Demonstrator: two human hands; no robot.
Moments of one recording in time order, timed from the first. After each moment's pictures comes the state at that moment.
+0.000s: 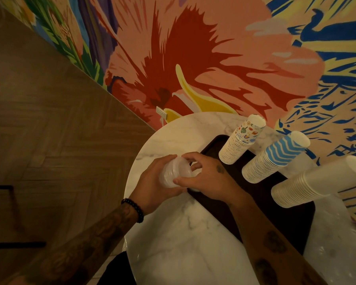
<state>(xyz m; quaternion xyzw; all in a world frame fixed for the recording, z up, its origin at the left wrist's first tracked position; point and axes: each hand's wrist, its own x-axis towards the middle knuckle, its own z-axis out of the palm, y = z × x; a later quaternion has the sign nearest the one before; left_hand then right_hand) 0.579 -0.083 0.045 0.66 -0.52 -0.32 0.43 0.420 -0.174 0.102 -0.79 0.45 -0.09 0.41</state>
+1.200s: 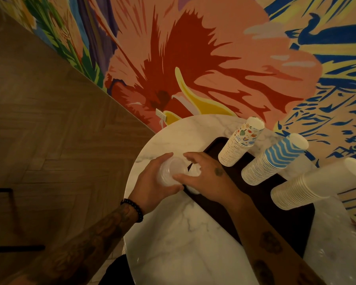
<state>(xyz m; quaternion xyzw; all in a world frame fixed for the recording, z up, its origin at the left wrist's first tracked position) 0.582 -0.088 0.045 0.68 -0.49 -0.33 0.44 0.421 -0.178 0.096 -0.81 0.45 -0.11 0.36</state>
